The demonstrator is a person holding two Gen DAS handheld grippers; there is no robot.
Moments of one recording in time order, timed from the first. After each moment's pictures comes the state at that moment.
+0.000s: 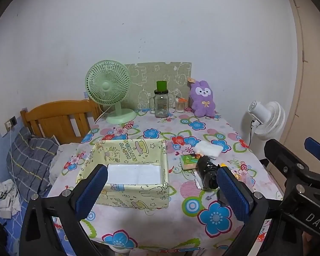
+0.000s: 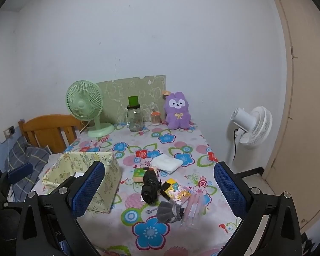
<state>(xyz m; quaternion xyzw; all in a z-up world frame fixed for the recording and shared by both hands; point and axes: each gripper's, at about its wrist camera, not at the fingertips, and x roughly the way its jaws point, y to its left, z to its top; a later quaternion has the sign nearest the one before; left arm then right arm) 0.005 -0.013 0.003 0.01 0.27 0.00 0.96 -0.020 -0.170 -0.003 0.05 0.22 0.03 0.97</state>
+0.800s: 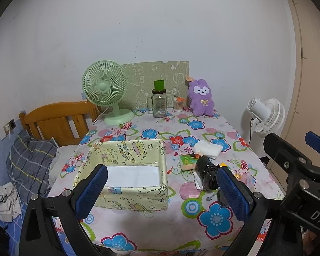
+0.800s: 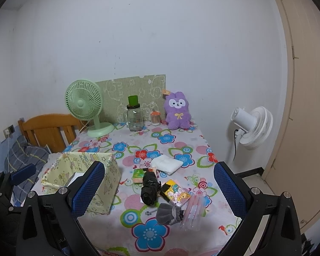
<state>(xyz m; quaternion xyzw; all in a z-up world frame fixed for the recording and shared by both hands) 0.006 -0.013 0.000 0.02 0.26 0.00 0.96 -0.013 -0.169 -0.004 0.04 0.22 0.03 0.97</state>
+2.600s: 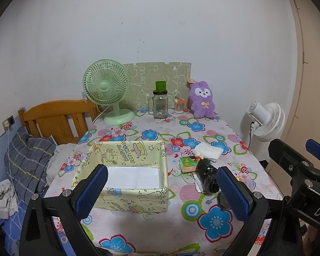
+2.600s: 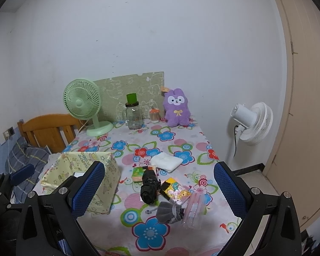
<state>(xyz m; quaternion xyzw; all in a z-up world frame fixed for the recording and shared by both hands) 0.008 -0.009 -0.004 0.01 0.26 0.00 0.97 -0.009 -0.170 -0.004 0.05 0.23 0.03 0.97</state>
